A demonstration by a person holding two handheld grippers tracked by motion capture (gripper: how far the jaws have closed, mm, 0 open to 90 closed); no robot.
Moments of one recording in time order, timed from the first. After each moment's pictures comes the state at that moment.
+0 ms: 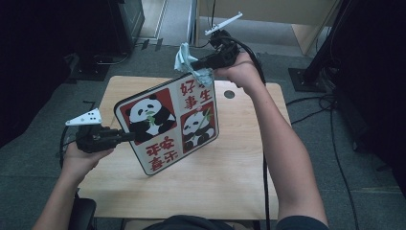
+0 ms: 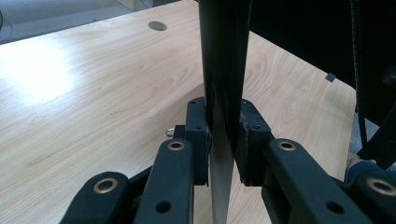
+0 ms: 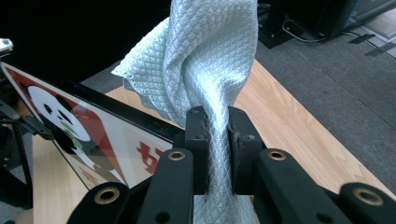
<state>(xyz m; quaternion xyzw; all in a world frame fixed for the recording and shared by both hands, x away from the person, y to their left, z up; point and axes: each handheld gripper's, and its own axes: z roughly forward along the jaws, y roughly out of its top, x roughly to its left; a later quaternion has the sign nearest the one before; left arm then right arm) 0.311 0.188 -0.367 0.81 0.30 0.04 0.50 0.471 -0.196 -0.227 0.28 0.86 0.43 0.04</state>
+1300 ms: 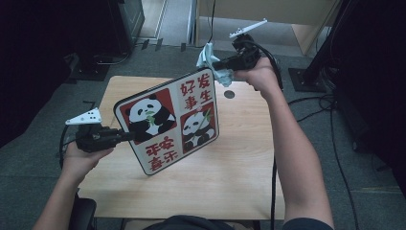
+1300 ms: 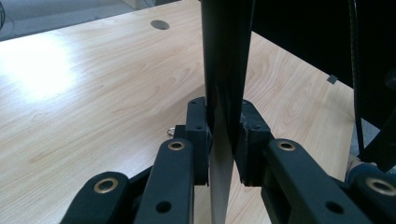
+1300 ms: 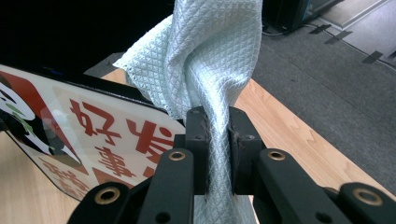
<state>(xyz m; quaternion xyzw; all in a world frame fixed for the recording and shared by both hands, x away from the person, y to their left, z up) 0.312 0.189 -0.367 0.81 0.31 0.04 0.50 0.475 -0.253 -0.244 0.33 0.84 0.43 0.08</state>
